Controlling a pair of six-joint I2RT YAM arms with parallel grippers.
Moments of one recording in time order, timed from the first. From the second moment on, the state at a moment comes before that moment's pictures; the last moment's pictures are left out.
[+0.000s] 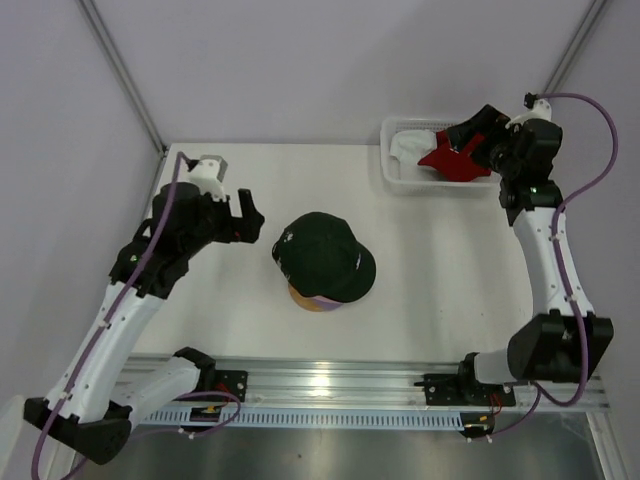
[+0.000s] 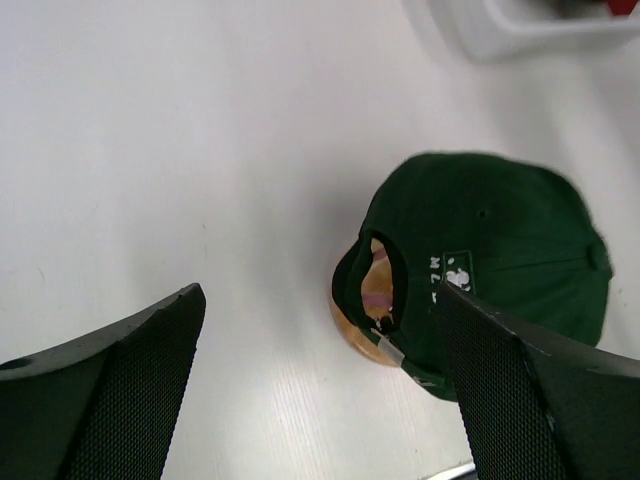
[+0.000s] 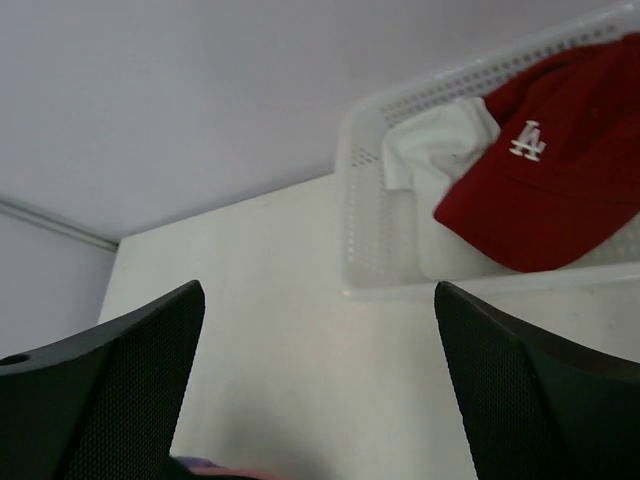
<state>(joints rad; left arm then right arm) -0.41 0.96 1.19 -0.71 -0.05 -0.23 -0.05 1.36 1.38 -0.17 -0.27 0.52</state>
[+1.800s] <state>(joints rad) -0.03 0.96 1.18 -0.65 0.28 -0.12 0.20 2.30 1.99 -0.38 0.53 -0.76</state>
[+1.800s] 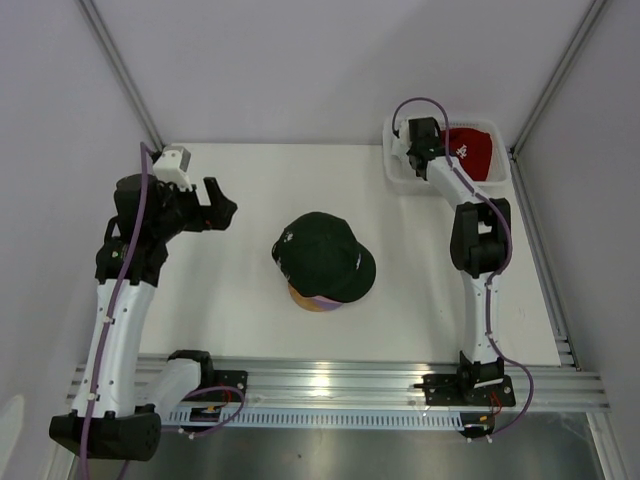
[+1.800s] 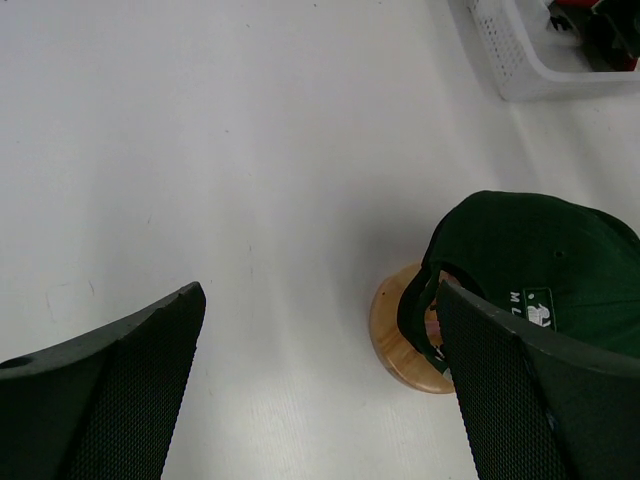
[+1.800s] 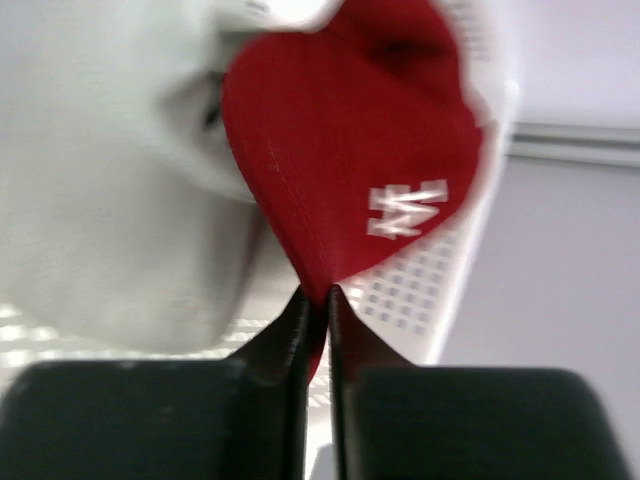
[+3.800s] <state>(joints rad) 0.14 0.72 1.08 -0.53 0.34 -0.21 0.96 0.66 0.33 0.58 -0.25 -1.29</state>
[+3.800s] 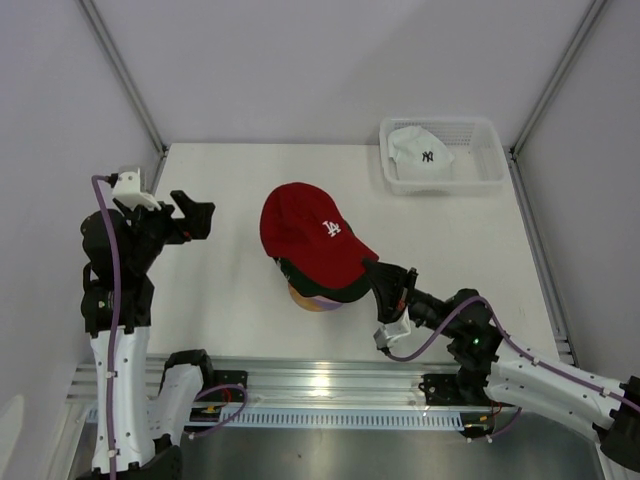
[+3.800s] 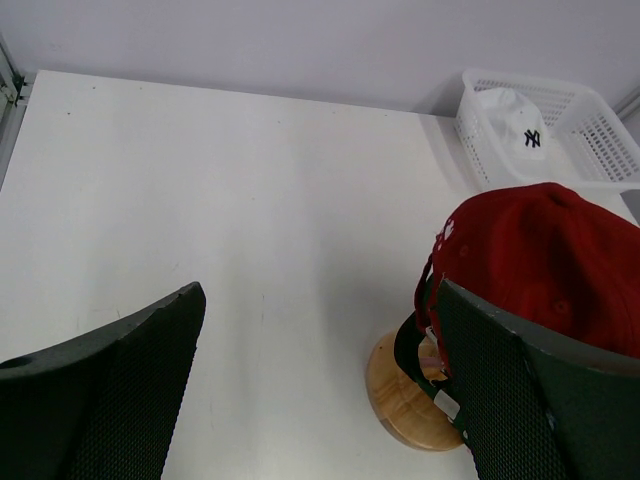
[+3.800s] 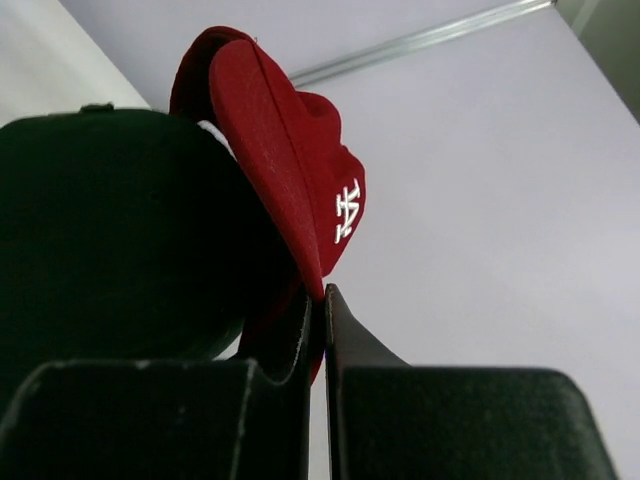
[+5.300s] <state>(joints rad) 0.15 0.73 1.06 -0.50 0.35 -0.24 1.07 0.74 0.83 -0.11 0.49 0.87</state>
